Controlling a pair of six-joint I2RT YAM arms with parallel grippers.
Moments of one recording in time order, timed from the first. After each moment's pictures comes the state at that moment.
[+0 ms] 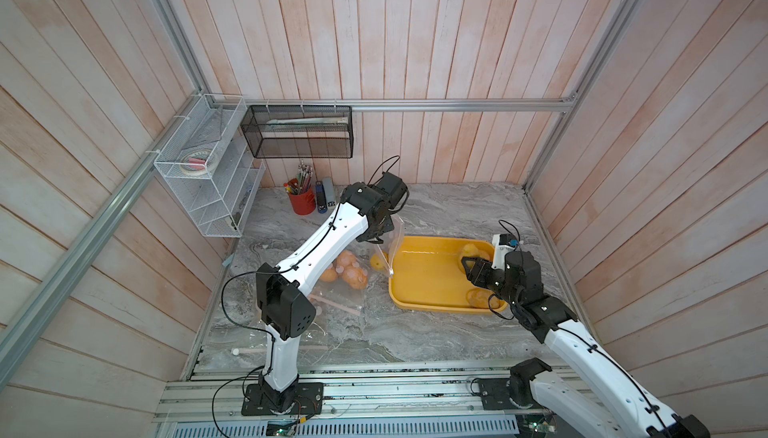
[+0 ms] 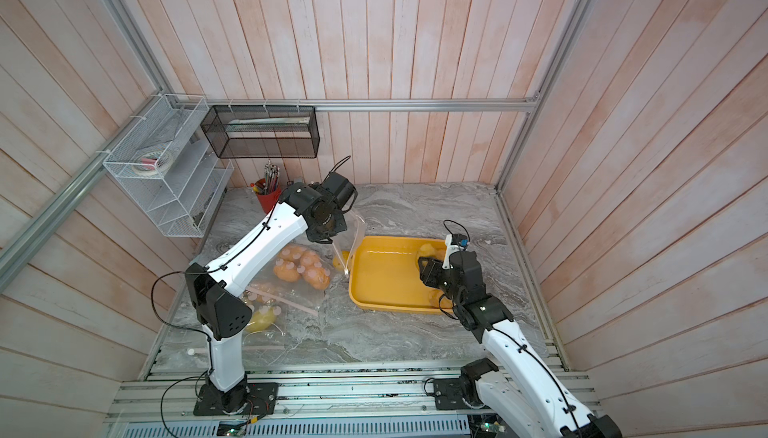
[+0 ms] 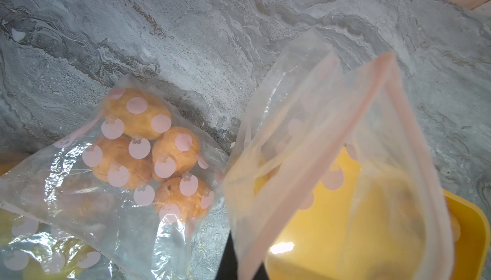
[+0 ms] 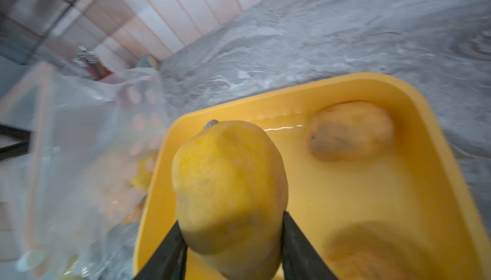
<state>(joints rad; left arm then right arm) -0.67 1.95 2.09 -1.33 -0.31 -0.90 0.41 0.80 0.61 -0.25 -0.10 0.61</state>
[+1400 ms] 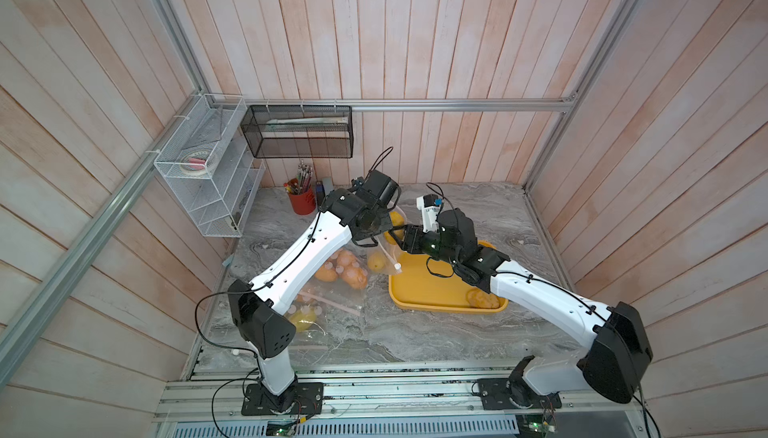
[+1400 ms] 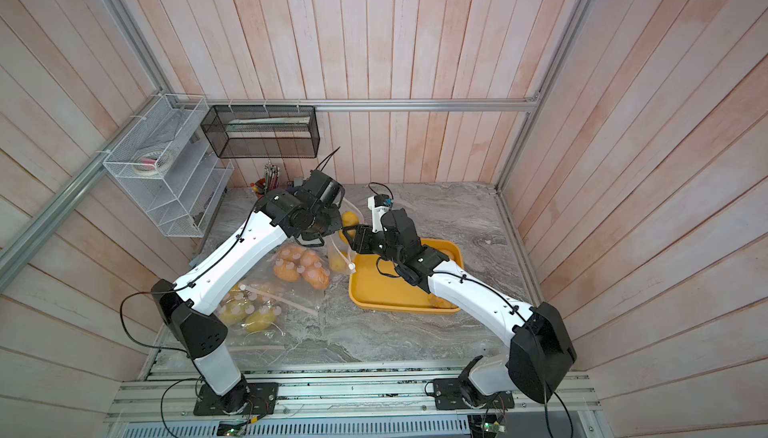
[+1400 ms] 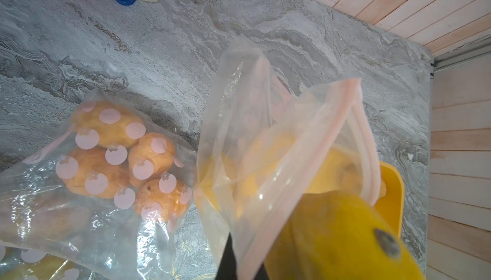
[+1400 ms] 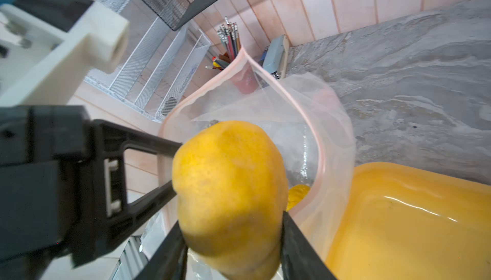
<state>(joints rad) -0.67 1.78 1.94 -1.17 -0.23 -0.83 0.74 1.40 1.09 -0.03 -0.11 0.67</state>
